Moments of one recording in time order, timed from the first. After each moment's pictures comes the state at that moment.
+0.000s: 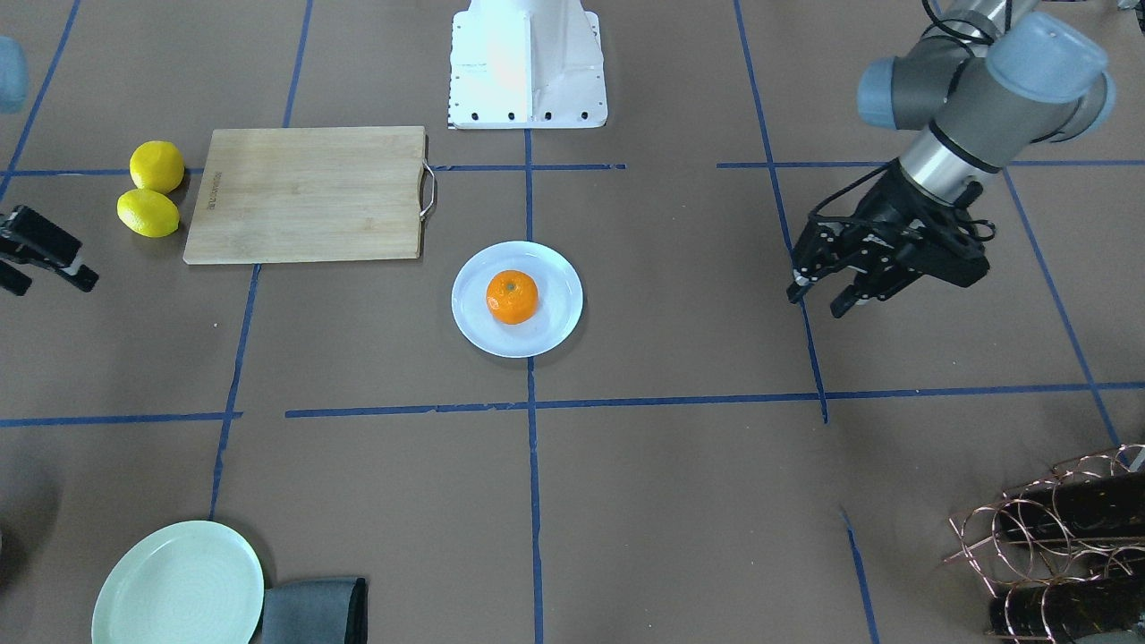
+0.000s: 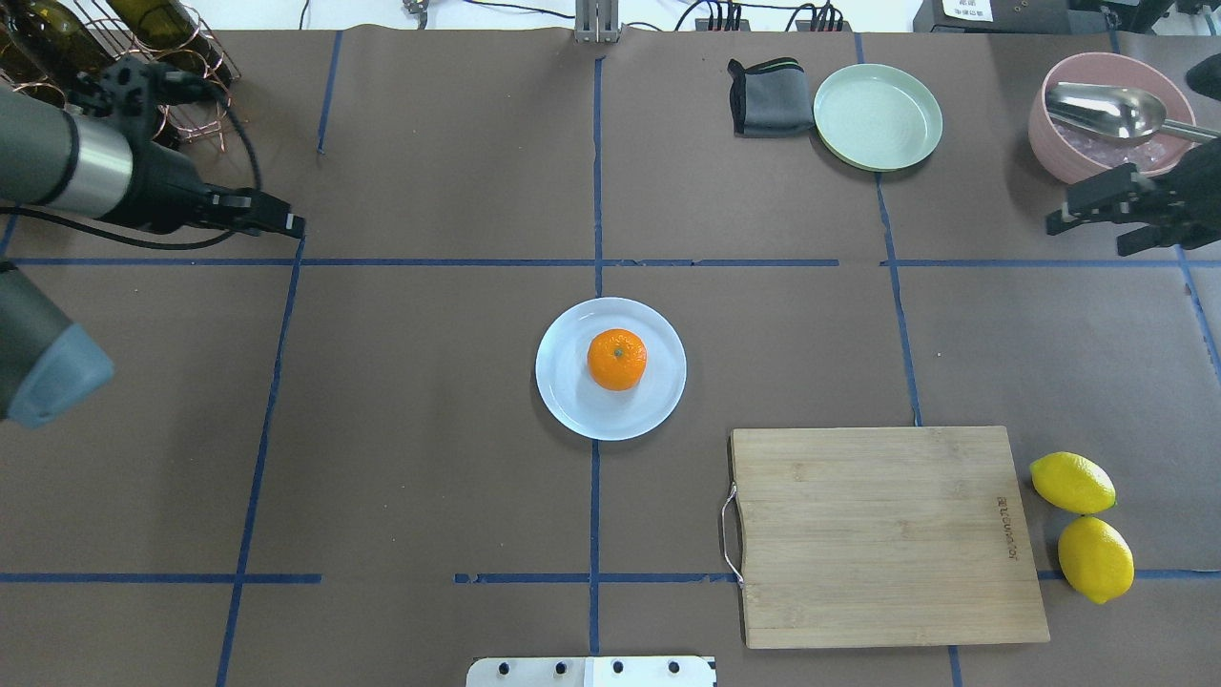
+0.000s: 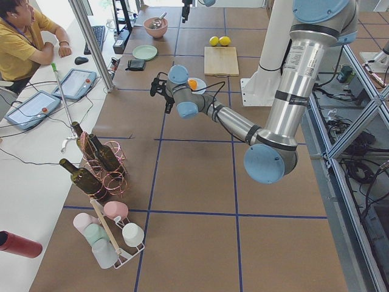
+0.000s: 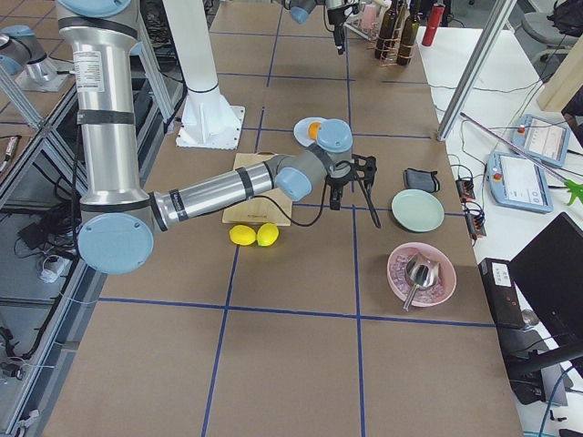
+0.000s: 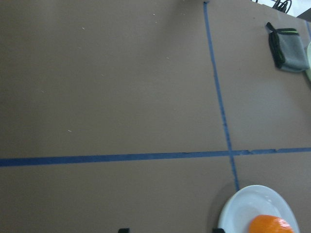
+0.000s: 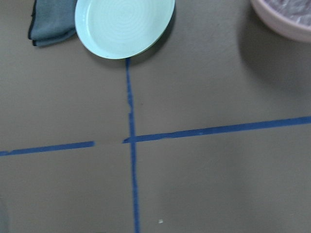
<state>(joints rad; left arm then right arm) -0.99 -1.78 -1.76 -2.21 -2.18 -0.84 1.24 -1.55 1.82 -1.18 2.40 0.79</state>
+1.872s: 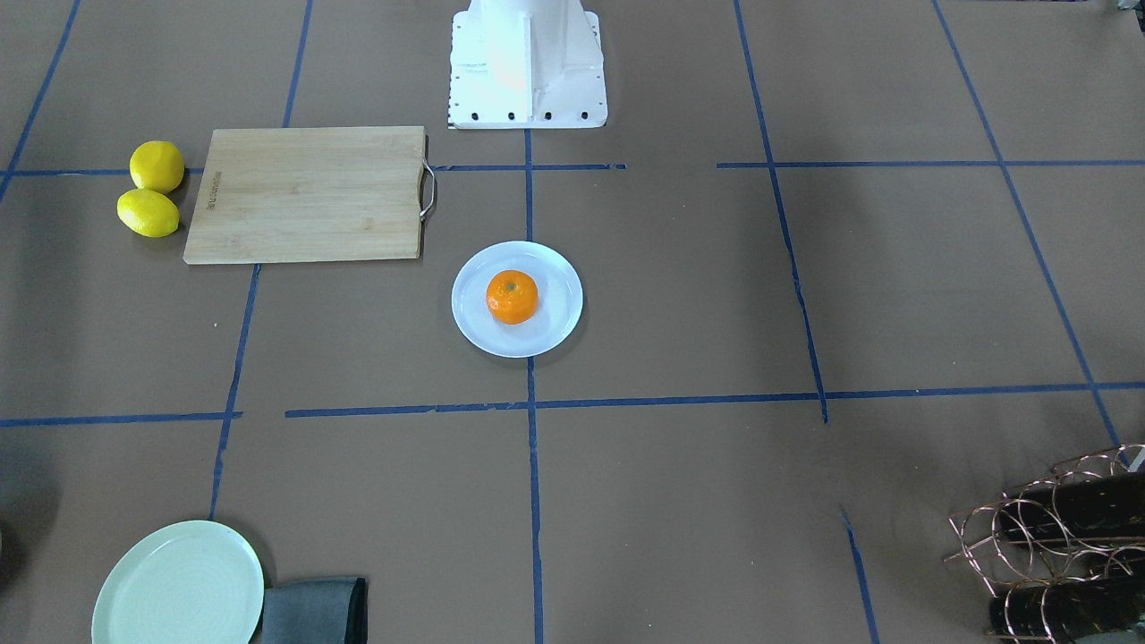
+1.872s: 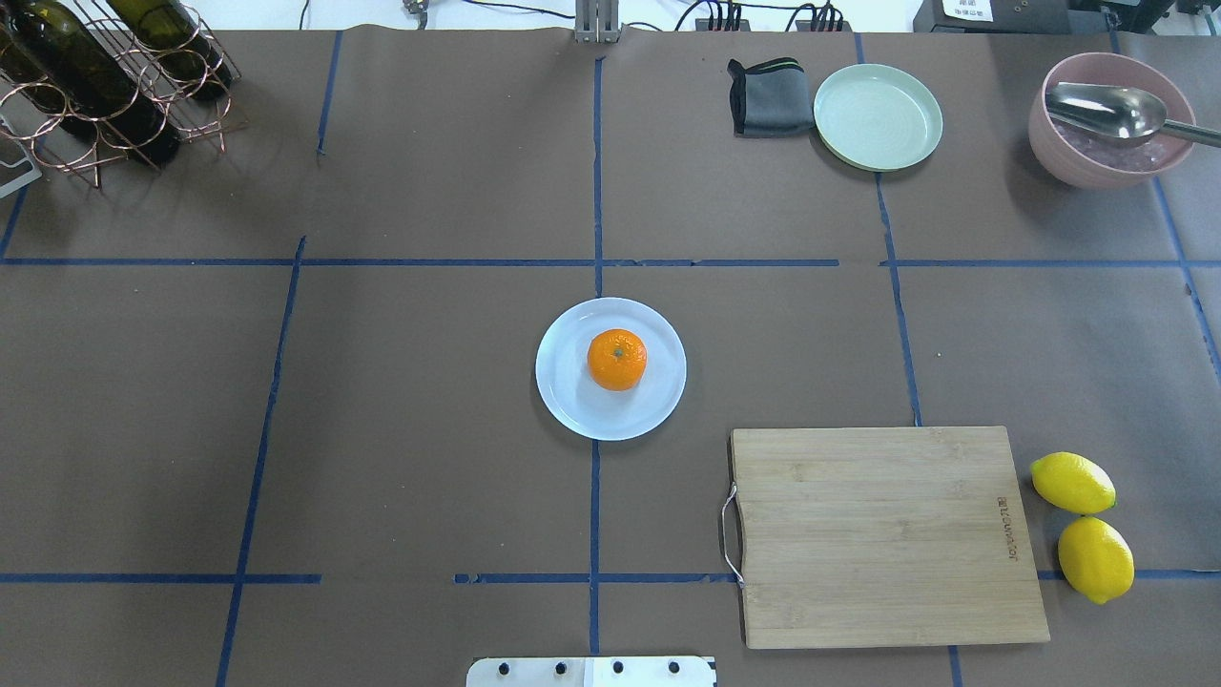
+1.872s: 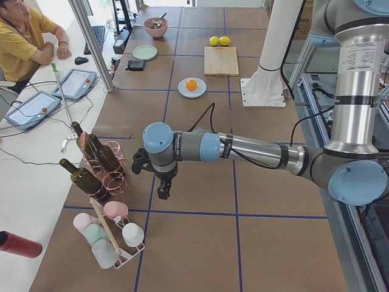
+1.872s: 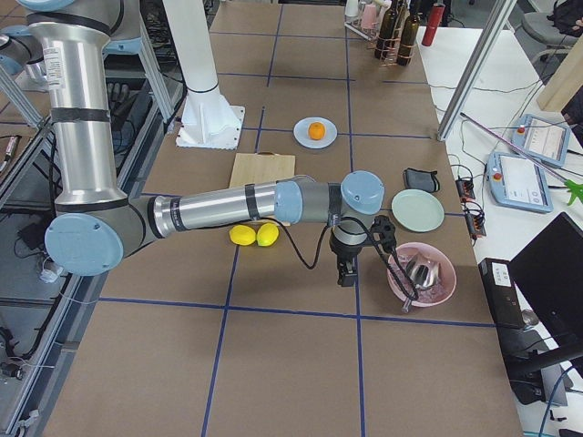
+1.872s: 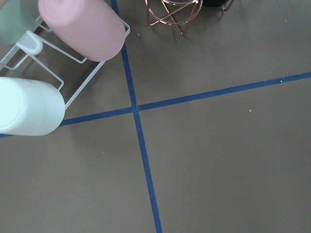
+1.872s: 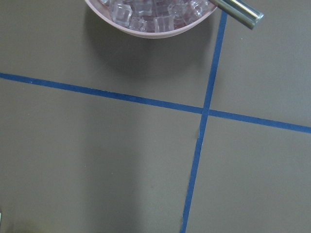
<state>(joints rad) -1.57 -1.56 -1.76 -1.39 -2.42 0.14 1.52 -1.51 1.73 -1.78 2.34 -0.12</state>
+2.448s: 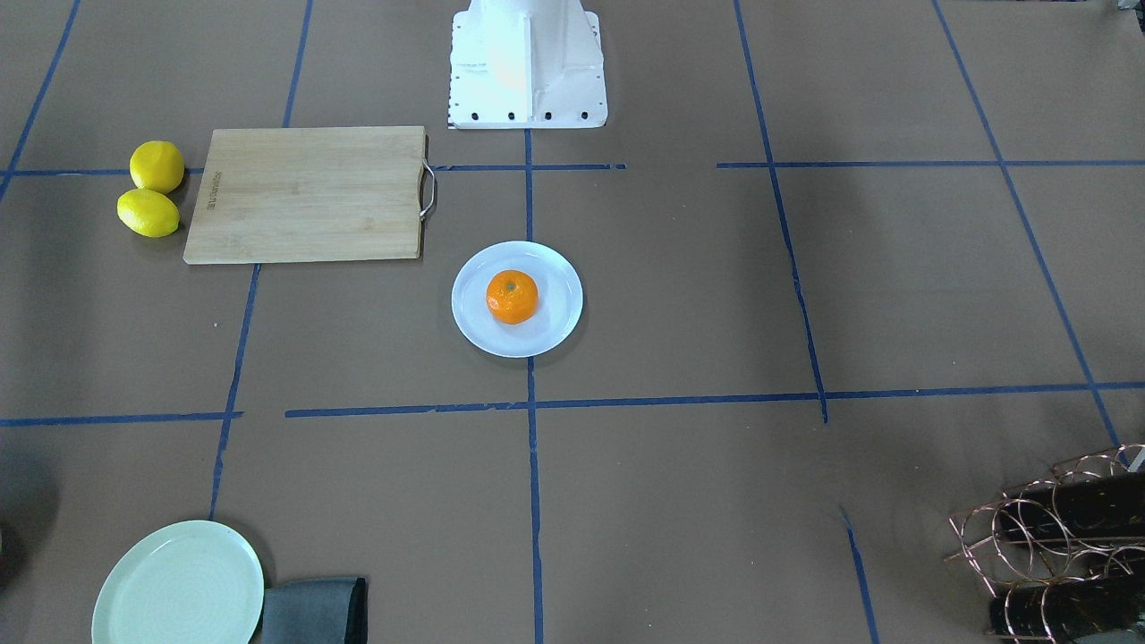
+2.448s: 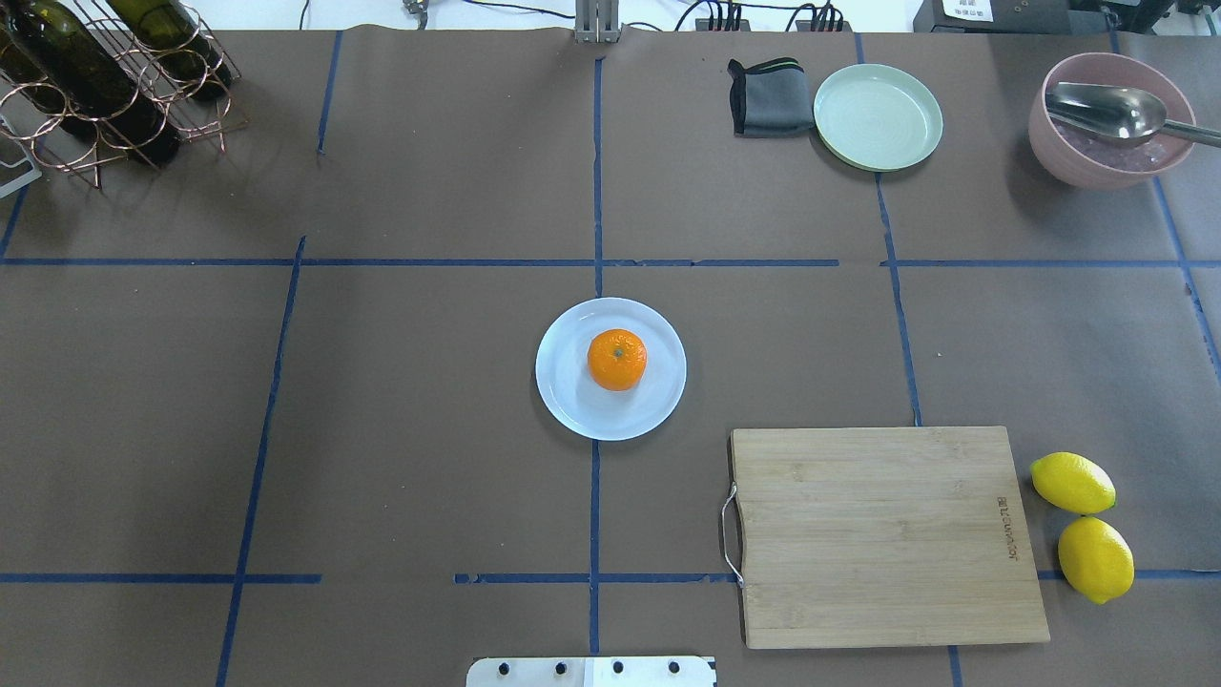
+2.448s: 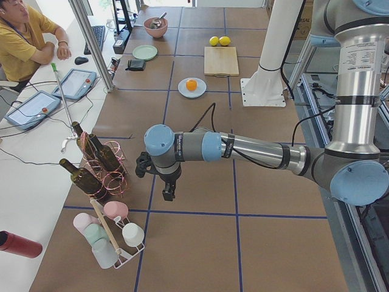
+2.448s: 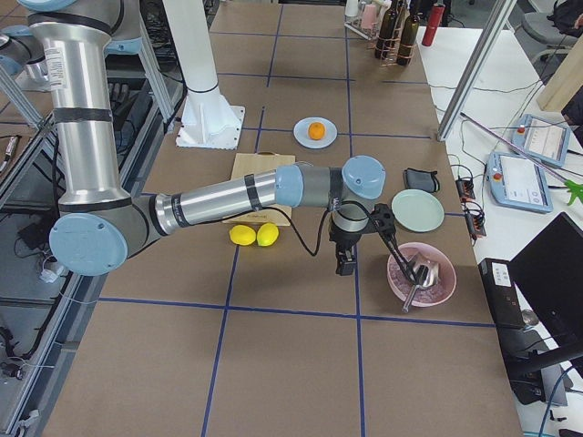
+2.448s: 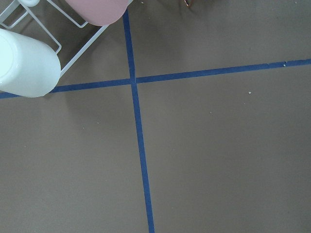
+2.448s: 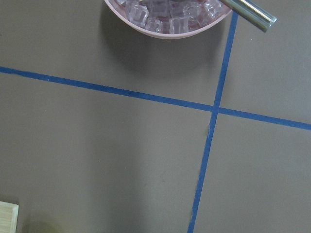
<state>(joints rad) -1.57 -1.55 -1.76 -1.36 -2.42 0.14 1.51 -1.49 1.78 -1.86 2.34 -0.13</state>
